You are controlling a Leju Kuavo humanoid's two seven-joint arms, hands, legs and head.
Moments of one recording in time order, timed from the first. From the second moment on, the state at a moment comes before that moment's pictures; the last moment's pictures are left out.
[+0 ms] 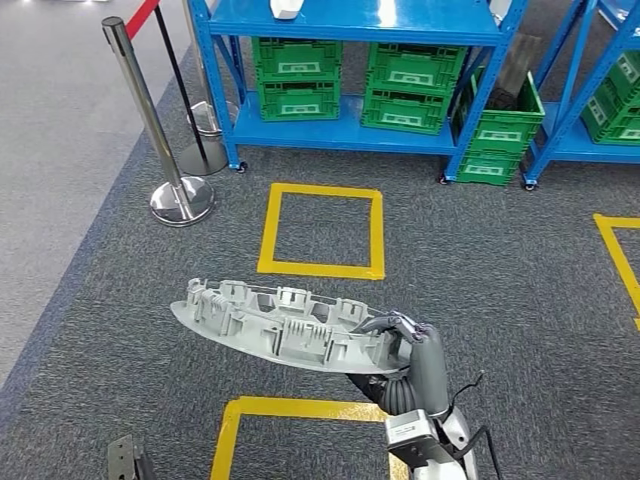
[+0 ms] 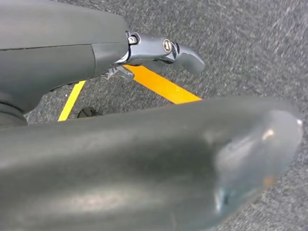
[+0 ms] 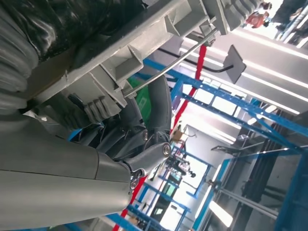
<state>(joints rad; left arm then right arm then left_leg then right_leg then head) -0.12 -0.26 0.84 -0.29 -0.33 0.07 -0.38 0.10 0.02 0.45 -1.69 0.26 -0.45 -0.58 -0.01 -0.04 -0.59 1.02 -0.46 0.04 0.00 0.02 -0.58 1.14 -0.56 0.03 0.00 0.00</state>
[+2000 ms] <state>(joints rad) -0.11 -0.25 0.78 -0.29 -0.29 0.07 -0.38 0.14 0.00 0.44 -1.69 0.26 -0.44 -0.61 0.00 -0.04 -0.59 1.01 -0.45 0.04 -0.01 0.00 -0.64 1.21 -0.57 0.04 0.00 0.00</state>
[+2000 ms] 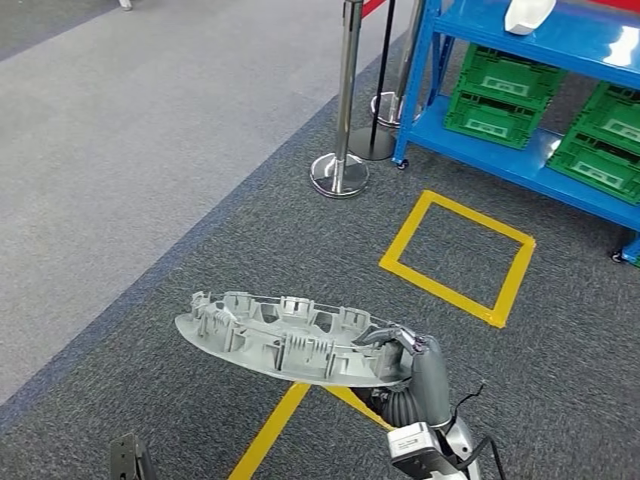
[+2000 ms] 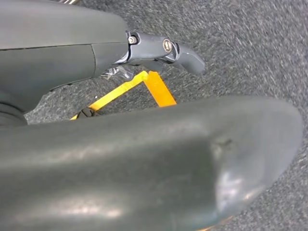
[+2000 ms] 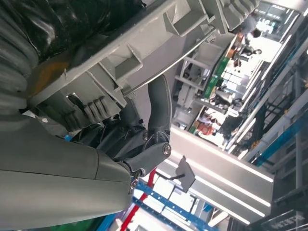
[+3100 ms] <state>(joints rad) -0.07 -0.23 0.68 -0.29 -0.42 0.25 -0.31 0.12 0.00 0.43 -1.69 0.26 -0.35 -0.59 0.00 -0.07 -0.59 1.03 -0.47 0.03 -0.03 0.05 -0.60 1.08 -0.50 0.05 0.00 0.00</state>
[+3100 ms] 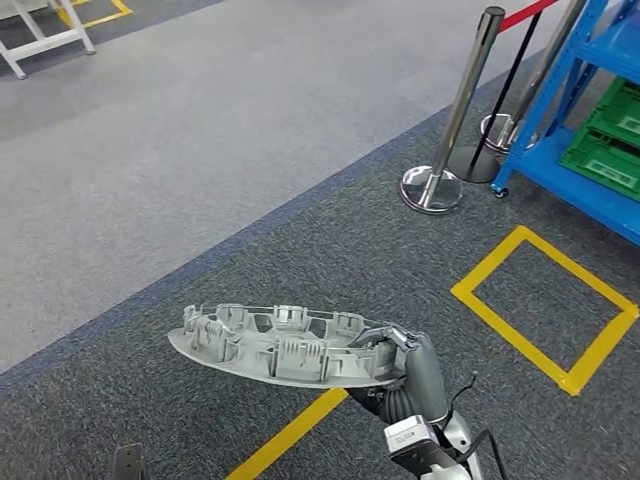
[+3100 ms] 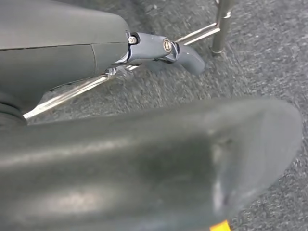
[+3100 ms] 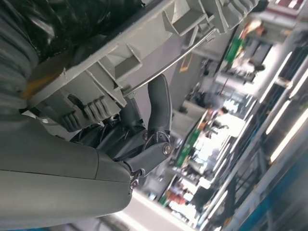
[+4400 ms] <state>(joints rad) -0.11 -0.20 0.64 -0.27 -0.40 0.22 -0.26 0.06 0.01 0.45 -1.64 0.23 -0.32 -0.60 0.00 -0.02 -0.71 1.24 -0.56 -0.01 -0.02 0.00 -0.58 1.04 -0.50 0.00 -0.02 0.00</state>
